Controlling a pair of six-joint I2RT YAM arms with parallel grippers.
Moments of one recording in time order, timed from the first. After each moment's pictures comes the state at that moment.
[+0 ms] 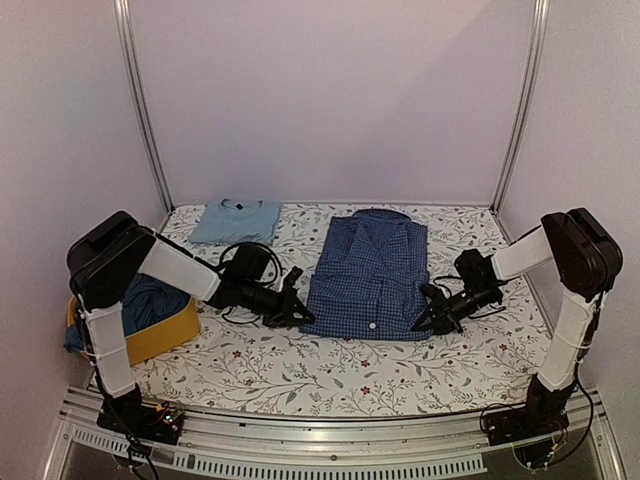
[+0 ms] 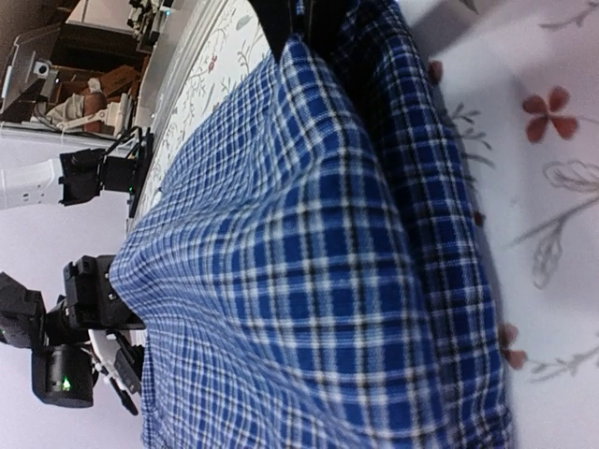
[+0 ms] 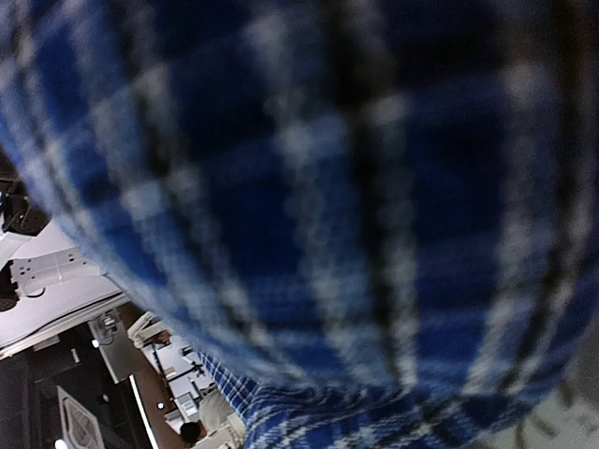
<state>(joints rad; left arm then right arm) -0.64 1.97 0.92 0.25 0.69 -0.74 0.24 1.93 0.90 -0.41 -0.97 0.28</state>
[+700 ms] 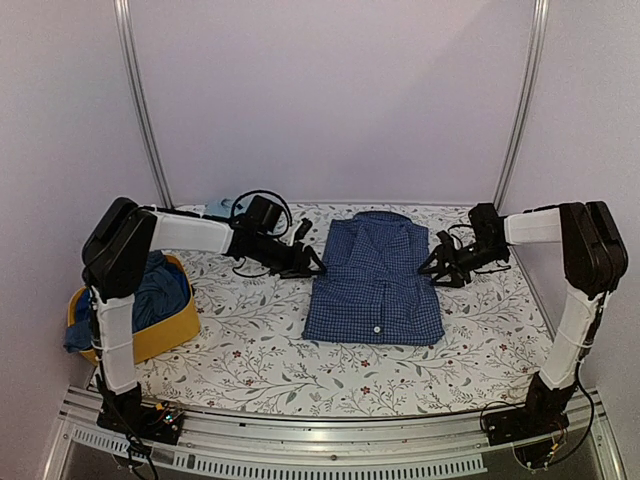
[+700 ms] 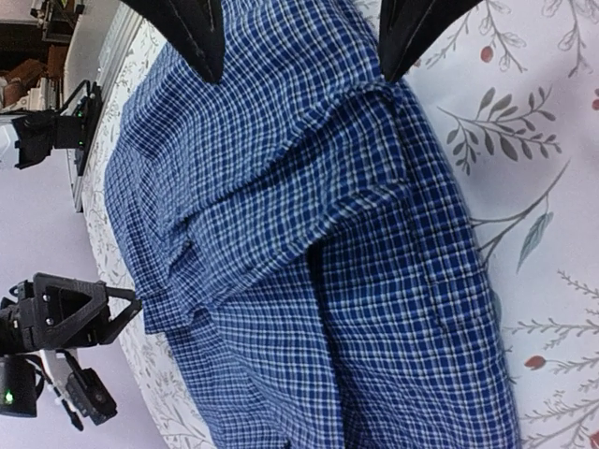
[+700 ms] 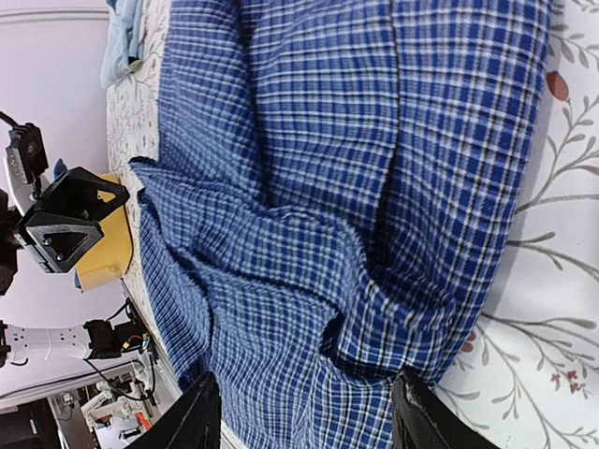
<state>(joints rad) -0.58 2.03 1.34 -0.13 0.57 -0.44 0.14 1.86 1.16 -0.49 -0.81 0.30</state>
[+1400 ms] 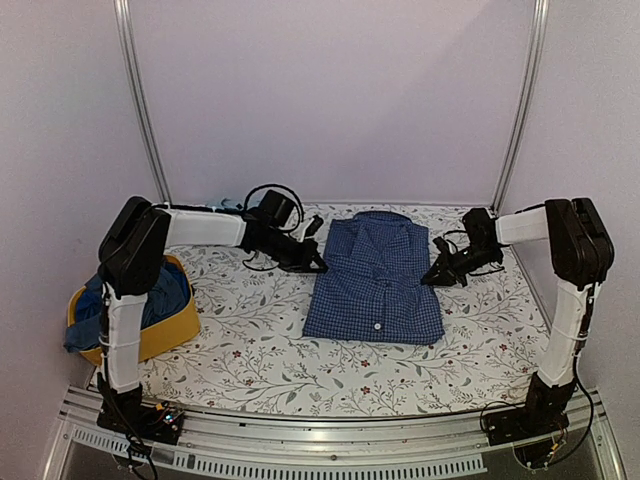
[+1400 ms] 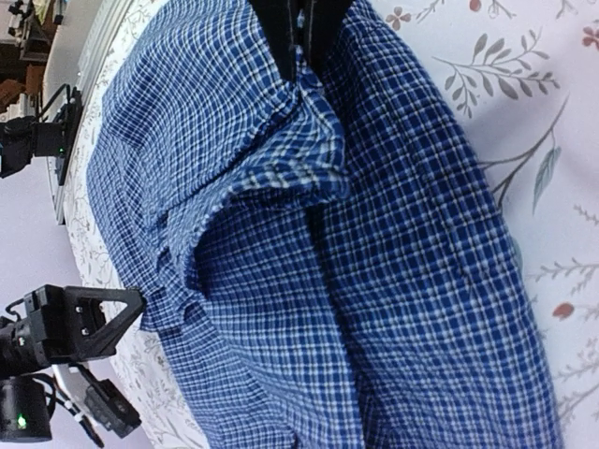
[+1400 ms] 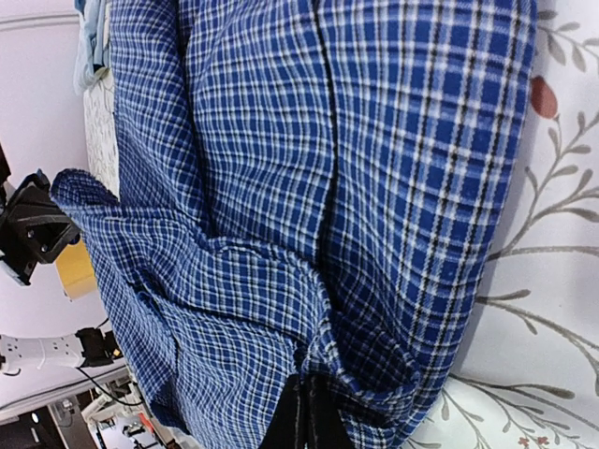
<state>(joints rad) -0.60 2.16 1.53 -0.28 0.55 -0.34 0.14 2.01 1.23 -0.50 -0.78 0.29</state>
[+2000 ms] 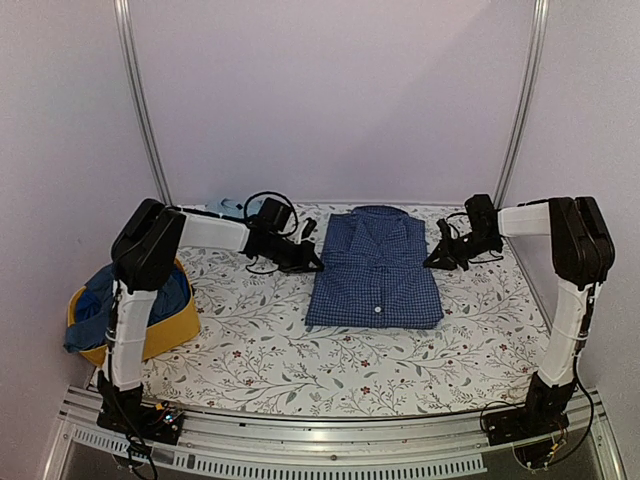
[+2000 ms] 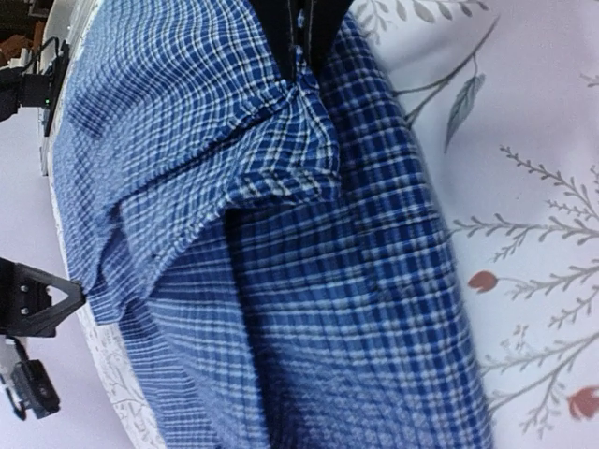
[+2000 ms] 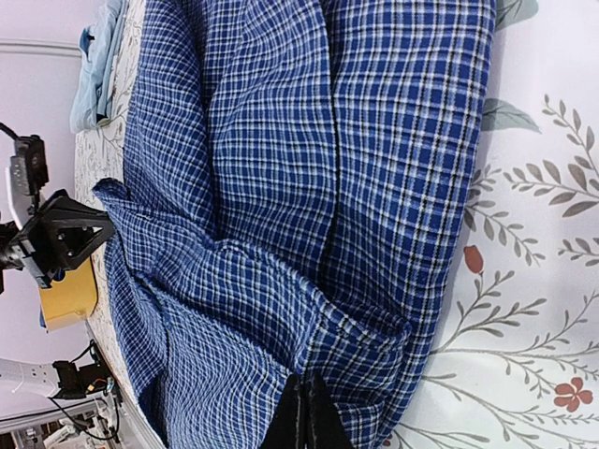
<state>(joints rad) -0.56 2.25 1.57 -0.14 0.50 -0.41 0.12 2.00 1.31 -0.44 -0.68 0.28</state>
